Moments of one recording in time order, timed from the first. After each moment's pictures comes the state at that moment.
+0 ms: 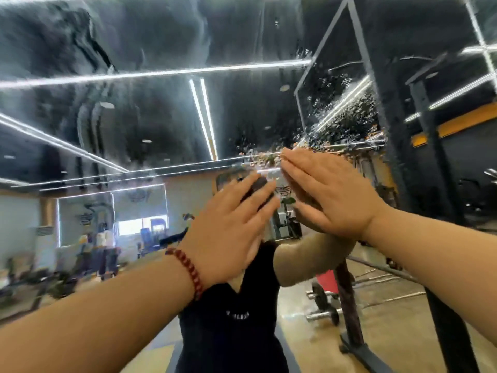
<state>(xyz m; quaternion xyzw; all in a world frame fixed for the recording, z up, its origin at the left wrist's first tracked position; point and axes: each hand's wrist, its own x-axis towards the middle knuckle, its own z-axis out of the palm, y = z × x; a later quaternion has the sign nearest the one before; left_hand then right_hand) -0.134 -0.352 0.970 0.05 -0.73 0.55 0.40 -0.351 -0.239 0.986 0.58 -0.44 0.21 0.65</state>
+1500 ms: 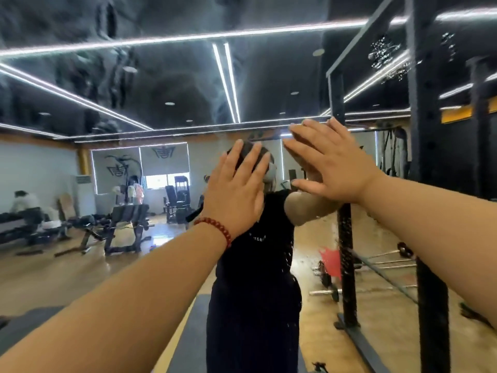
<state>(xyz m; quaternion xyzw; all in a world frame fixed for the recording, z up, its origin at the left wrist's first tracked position) -0.166 -0.325 1.211 0.21 -0.74 0.44 0.47 -0.375 -0.212 1.252 0.63 -0.50 0.18 0.57</state>
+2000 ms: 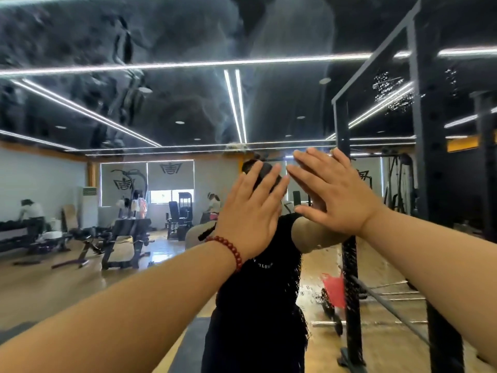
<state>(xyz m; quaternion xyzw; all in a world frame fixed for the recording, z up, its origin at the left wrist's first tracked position) -0.185 -0.314 1.221 0.21 -0.76 0.42 0.44 -0.385 -0.222 1.253 0.64 -0.45 0.22 0.58</state>
